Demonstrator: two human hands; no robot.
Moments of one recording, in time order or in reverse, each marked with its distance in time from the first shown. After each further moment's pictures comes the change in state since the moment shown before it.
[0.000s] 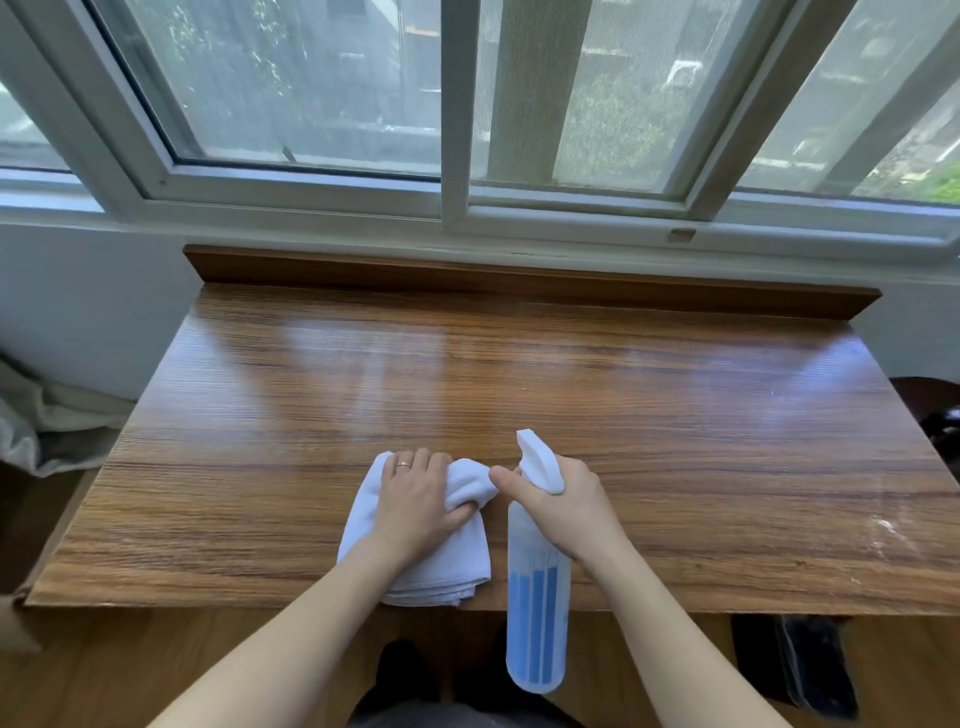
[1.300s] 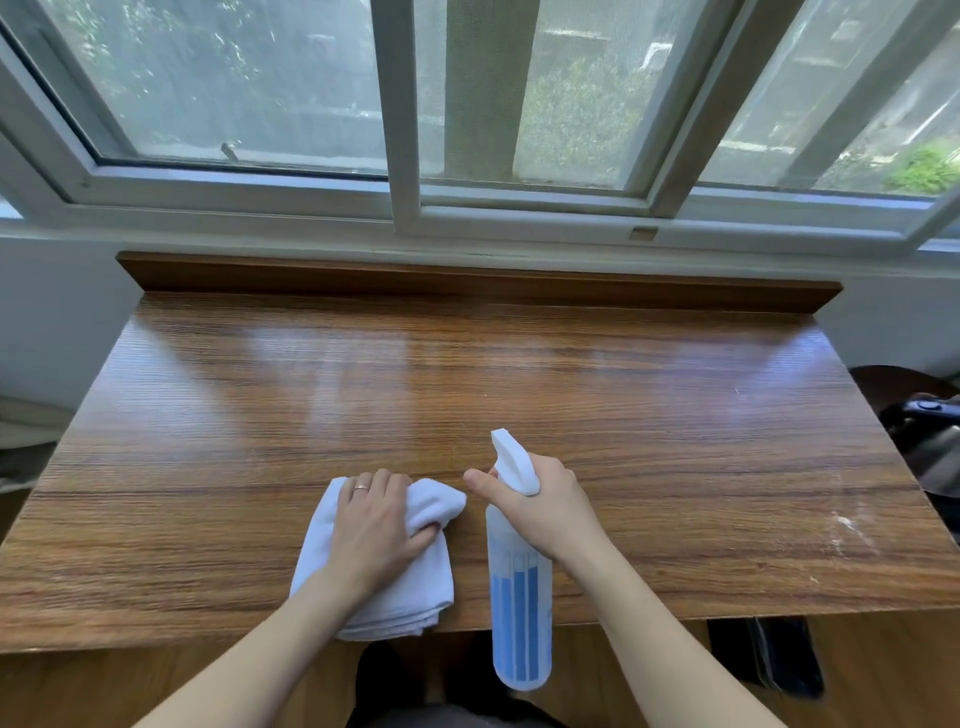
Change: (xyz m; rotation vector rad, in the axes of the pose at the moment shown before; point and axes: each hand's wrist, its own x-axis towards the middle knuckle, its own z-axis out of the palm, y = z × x) left_hand -0.002 0.008 0.005 0.034 0.055 0.026; right_hand 0.018 0.002 -0.032 -0.012 -0.050 -0.003
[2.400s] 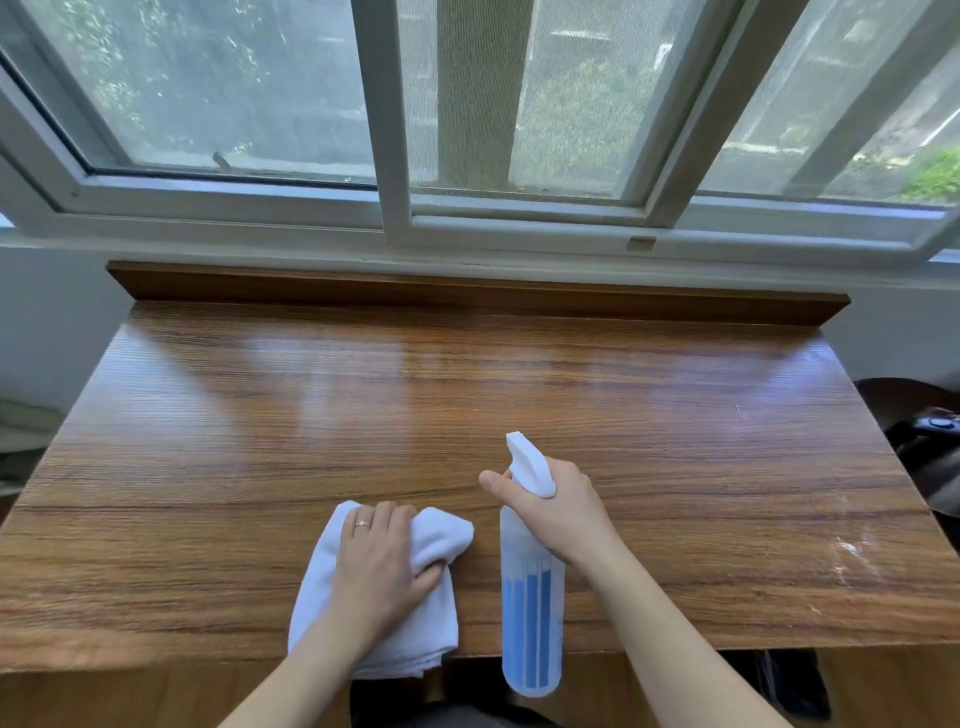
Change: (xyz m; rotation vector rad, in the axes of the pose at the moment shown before) left_hand -0.012 0.032 -0.001 -0.006 -0.031 -0.018; right_hand 0.018 0.010 -0.031 0.017 -0.011 0.020
